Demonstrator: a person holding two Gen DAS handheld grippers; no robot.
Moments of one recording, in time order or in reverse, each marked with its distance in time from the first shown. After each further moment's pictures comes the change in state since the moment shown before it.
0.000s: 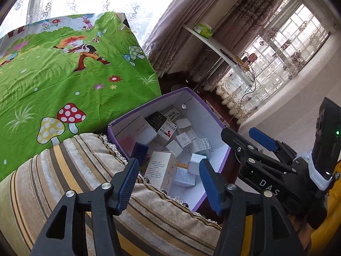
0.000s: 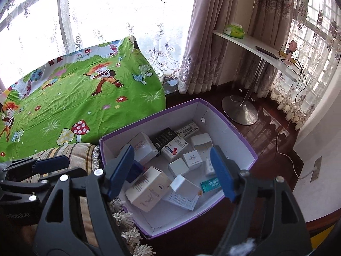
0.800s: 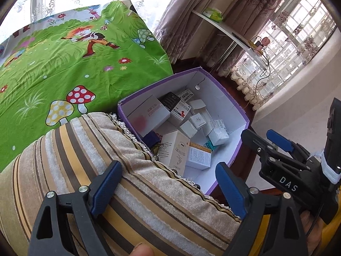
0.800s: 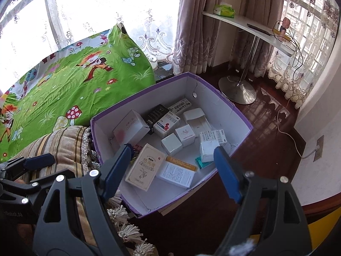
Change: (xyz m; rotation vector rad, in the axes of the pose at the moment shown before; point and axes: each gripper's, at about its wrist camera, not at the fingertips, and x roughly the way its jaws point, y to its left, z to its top) left arm 0.014 -0.007 -0.019 0.028 0.079 0.133; right arm 0.006 -0.029 -0.032 0.074 0.095 0.016
